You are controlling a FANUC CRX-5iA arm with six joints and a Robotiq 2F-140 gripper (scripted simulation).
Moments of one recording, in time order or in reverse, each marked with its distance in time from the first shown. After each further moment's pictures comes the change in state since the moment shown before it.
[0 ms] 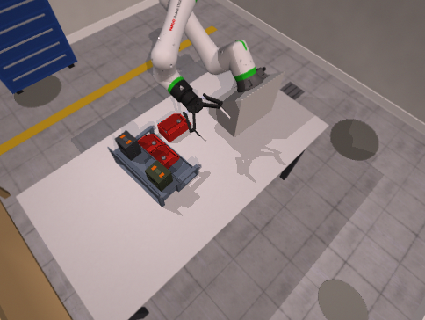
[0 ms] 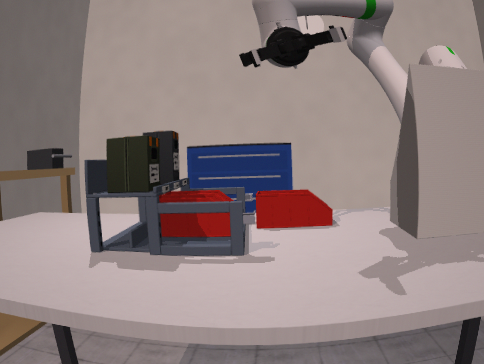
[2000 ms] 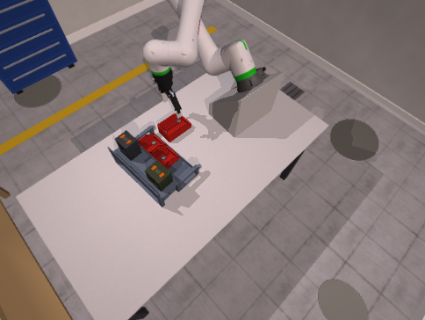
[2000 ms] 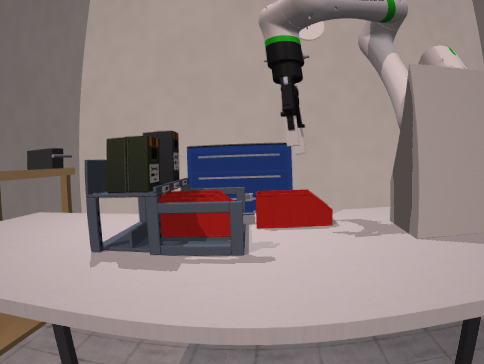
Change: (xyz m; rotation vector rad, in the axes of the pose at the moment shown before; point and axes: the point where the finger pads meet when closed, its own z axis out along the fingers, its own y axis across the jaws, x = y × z) arm 0.235 -0.056 -0.281 -0.718 1.100 -1.426
